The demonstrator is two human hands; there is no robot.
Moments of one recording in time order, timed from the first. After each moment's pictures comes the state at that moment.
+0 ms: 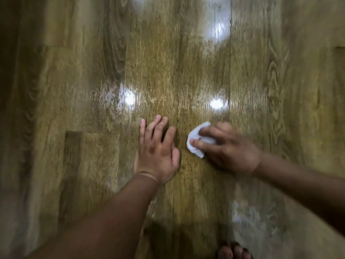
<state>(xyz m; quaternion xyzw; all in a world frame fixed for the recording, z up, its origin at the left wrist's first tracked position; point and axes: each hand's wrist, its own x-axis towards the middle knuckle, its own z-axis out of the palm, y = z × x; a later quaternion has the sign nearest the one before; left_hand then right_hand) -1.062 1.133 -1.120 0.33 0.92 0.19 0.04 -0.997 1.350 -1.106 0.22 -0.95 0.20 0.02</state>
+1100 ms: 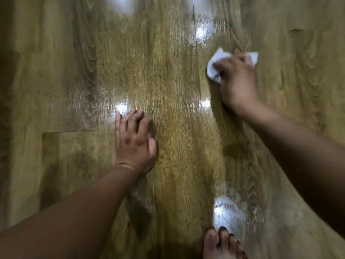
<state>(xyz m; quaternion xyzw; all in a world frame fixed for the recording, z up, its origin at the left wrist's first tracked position) -1.062 1.135 -1.118 0.33 0.93 0.18 0.03 -1.041 1.434 -1.095 -0.22 -0.96 0.14 0.06</state>
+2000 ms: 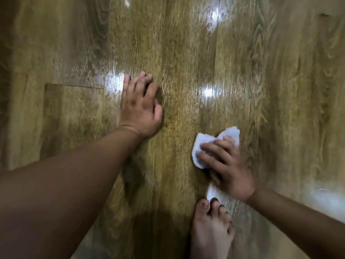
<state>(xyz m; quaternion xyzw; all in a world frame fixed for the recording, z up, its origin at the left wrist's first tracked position) -1.059 1.133 -1.115 0.31 0.93 0.20 0.04 -0.842 1.322 -1.102 0.07 -0.97 0.23 0.00</state>
